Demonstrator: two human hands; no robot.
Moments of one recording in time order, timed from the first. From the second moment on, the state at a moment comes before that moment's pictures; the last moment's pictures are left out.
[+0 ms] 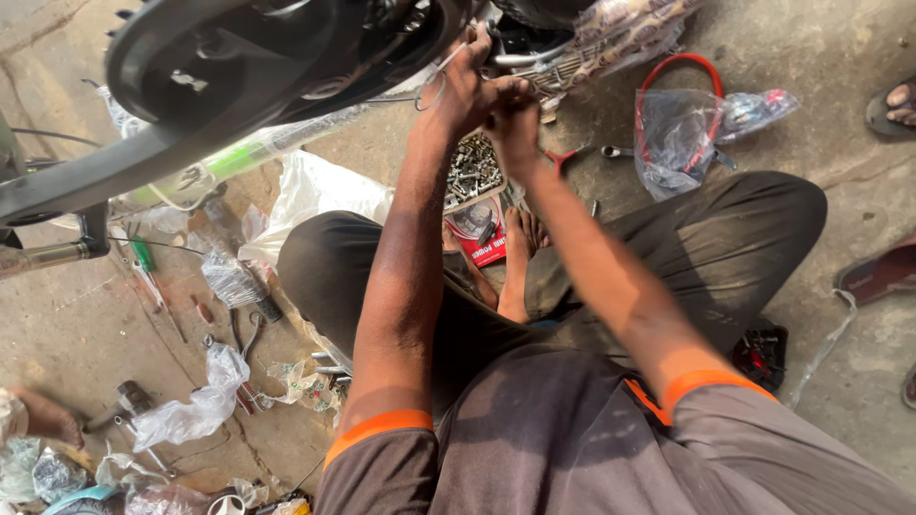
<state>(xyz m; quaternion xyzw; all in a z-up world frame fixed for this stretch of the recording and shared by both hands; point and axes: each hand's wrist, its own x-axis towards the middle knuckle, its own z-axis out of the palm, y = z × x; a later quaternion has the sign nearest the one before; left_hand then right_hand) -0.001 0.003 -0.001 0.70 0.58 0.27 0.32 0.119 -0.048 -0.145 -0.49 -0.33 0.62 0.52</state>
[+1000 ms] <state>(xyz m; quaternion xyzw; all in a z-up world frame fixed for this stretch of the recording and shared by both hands) -0.006 -0.006 -0.009 0.68 0.58 0.26 0.36 0.221 0.025 -0.051 -0.41 -0.40 0.79 0.24</state>
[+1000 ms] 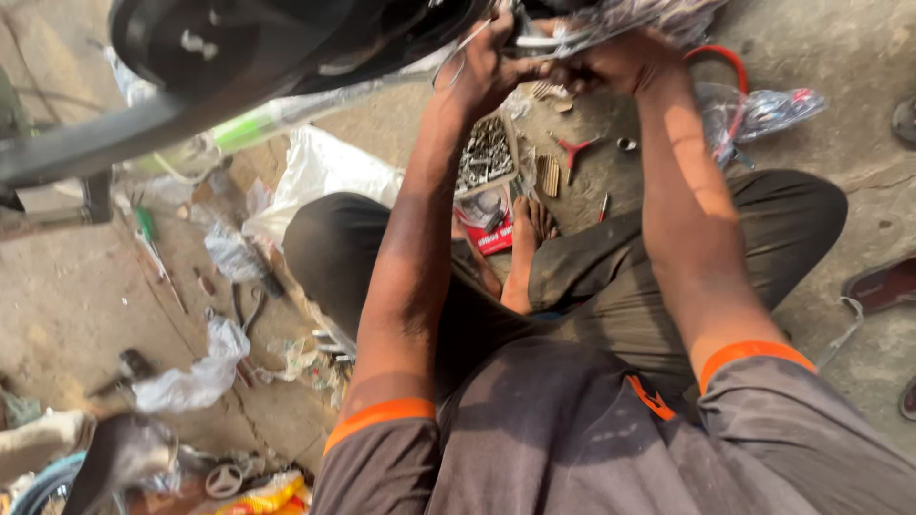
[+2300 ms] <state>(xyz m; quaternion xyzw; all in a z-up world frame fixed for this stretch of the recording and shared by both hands) -0.004 -0.003 -0.031 0.71 0.53 0.32 0.35 0.141 -0.035 -0.156 -0.55 -0.33 0.57 0.52</state>
